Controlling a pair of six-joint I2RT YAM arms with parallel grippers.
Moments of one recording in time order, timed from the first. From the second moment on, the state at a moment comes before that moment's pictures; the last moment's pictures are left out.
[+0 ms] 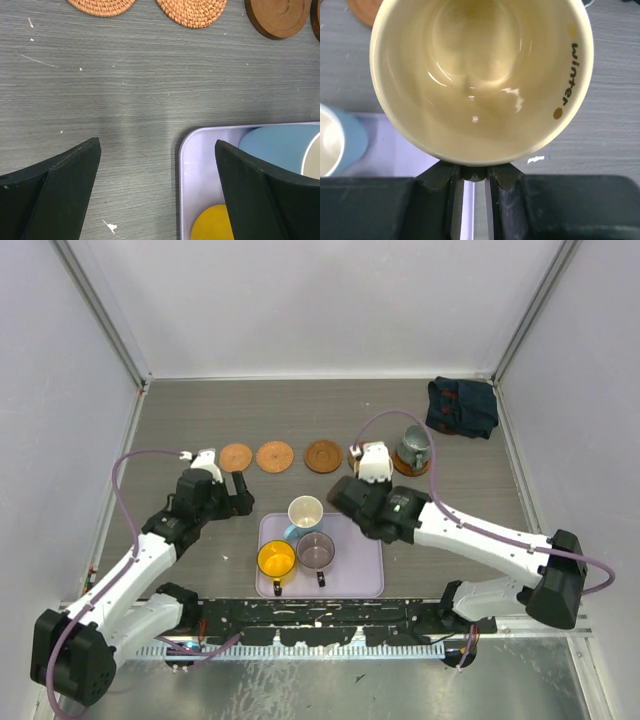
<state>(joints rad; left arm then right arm) -0.36 0.90 0.55 -0.28 -0.07 -0.43 1.11 1.27 1.09 -0.93 0.89 0.78</state>
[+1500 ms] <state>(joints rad) -0.36 1.08 0.60 -0.24 -0.06 -0.43 0.42 1.79 1.31 -0.50 0.21 0.25</state>
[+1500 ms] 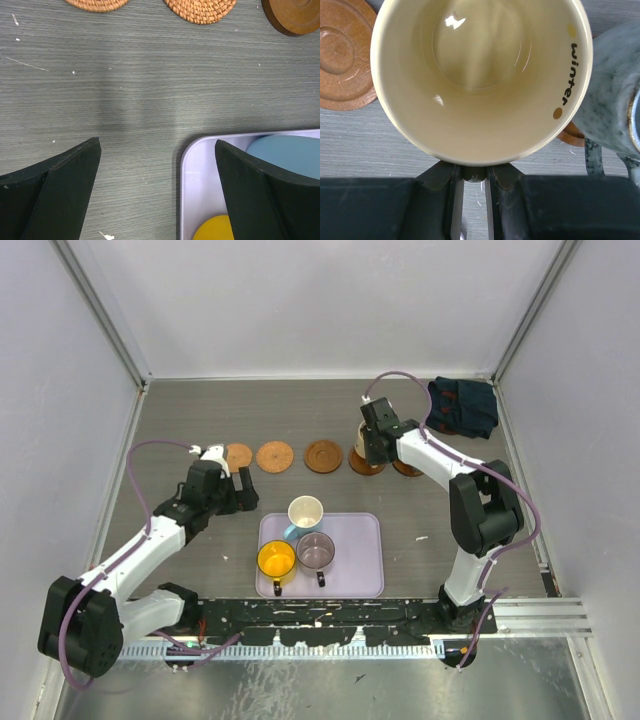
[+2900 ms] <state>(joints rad) -0.36 1.08 0.60 -0.24 -0.06 -0.44 0.44 1.79 1.30 -0.55 0.18 0.30</state>
